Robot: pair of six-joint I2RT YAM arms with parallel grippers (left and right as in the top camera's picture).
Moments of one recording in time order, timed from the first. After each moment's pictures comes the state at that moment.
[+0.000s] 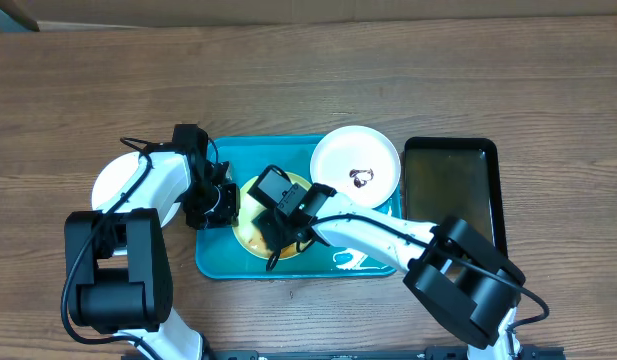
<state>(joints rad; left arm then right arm) 0.01 1.83 1.07 -0.93 0.27 -0.08 0.93 2.01 1.35 -0.57 -0.10 0.50</state>
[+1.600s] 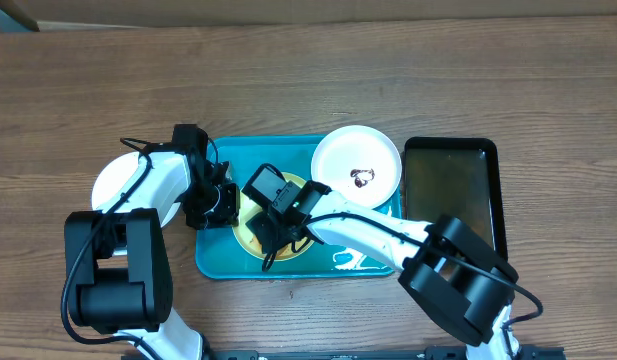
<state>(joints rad) 0.01 1.83 1.07 -0.93 0.27 -0.08 0.94 2.04 1.40 -0.58 -0.17 0.47</state>
